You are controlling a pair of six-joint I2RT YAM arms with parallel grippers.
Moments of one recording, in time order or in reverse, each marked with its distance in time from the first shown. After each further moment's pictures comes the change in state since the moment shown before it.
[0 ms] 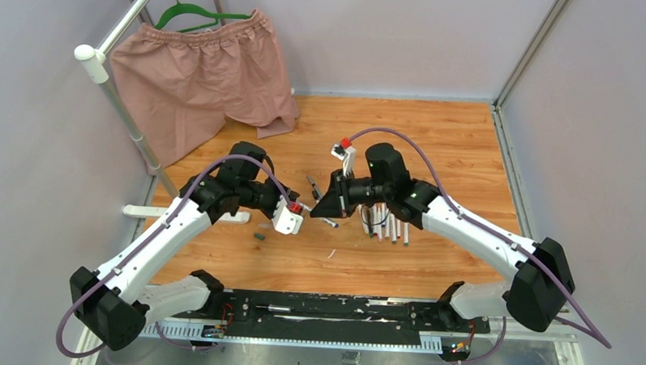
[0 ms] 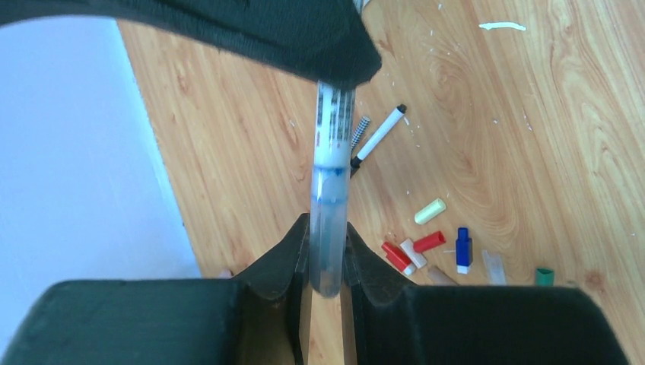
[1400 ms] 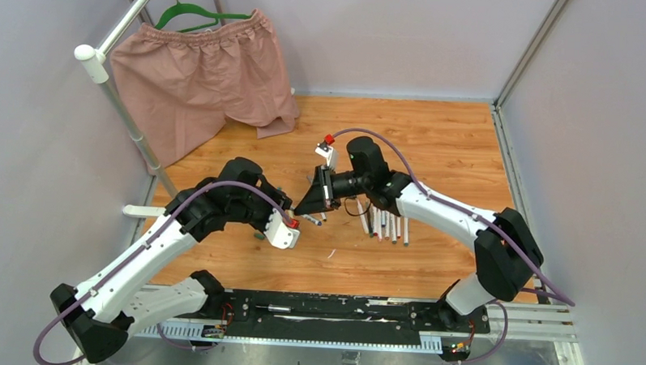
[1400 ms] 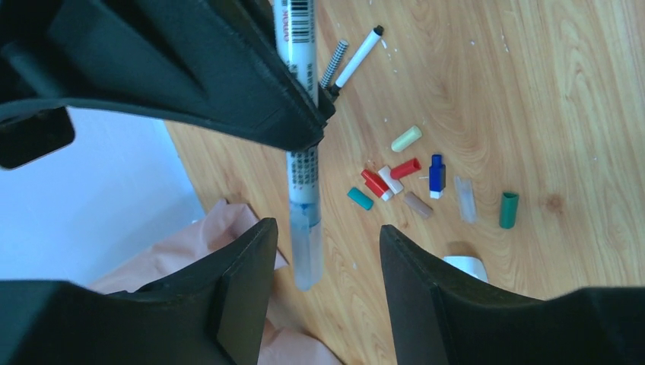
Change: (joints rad) left arm -0.138 -0.149 -0.026 -0.109 -0.270 -0.067; right arm -0.011 0.219 0.064 0.163 -0.163 0.364
